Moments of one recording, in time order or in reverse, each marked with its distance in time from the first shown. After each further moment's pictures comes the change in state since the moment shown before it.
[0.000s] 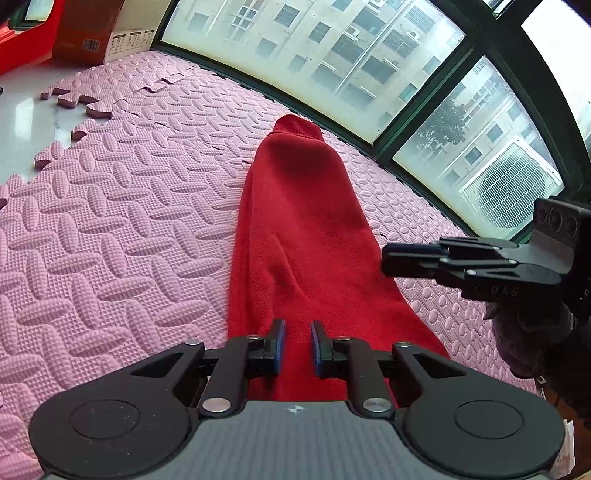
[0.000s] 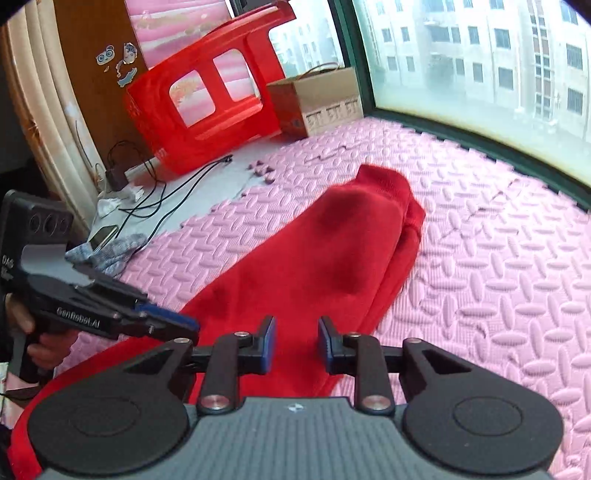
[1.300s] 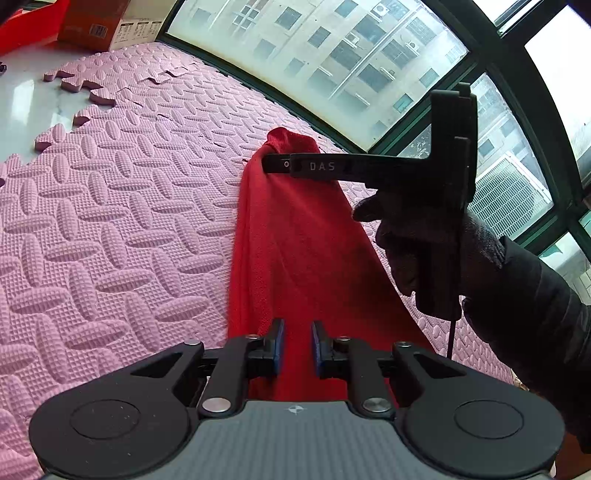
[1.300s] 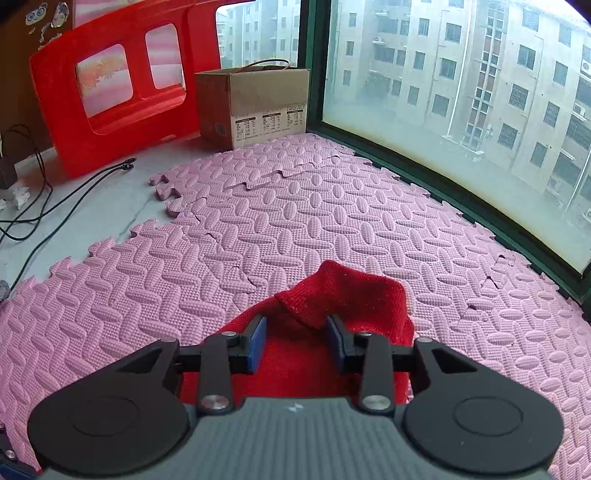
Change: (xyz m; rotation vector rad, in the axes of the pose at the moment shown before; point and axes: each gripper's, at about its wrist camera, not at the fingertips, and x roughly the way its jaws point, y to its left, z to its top) left arm -0.003 0.012 -0.002 -0.059 -0.008 -0.067; right arm 0.109 0.004 0.066 -0.037 -0.008 -0.301
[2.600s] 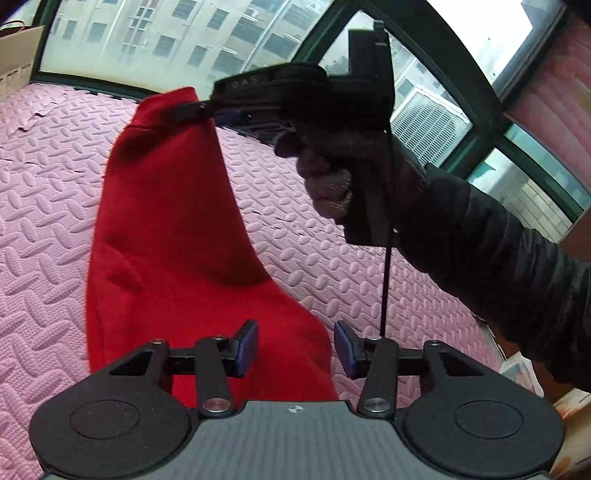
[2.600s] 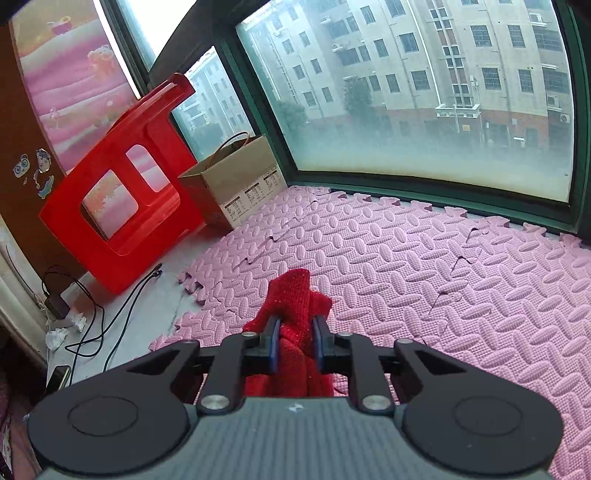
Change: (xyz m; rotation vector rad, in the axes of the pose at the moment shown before) left arm 0.013 -0.086 -0.013 0.302 0.117 -0.183; right arm -0.053 -0.072 0.003 0.333 -0.109 0.178
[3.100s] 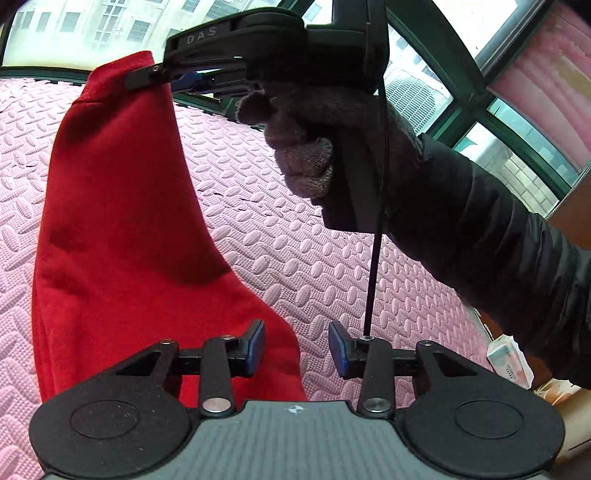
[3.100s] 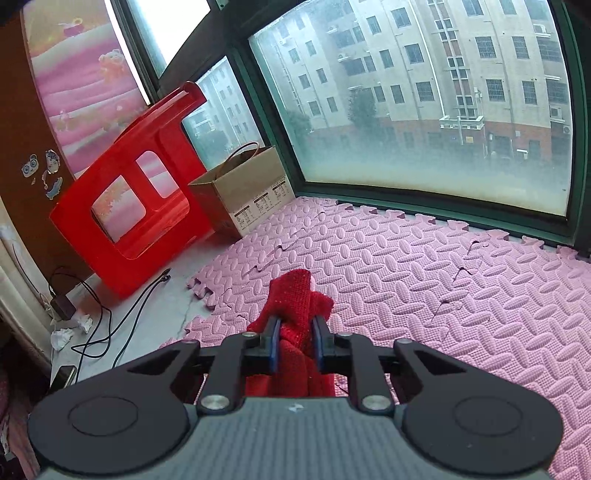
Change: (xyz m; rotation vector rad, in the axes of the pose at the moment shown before) left arm 0.031 -0.008 0.005 0.040 0.083 -0.033; right arm -0.015 0.009 -0.003 -0.016 -0.031 0.005
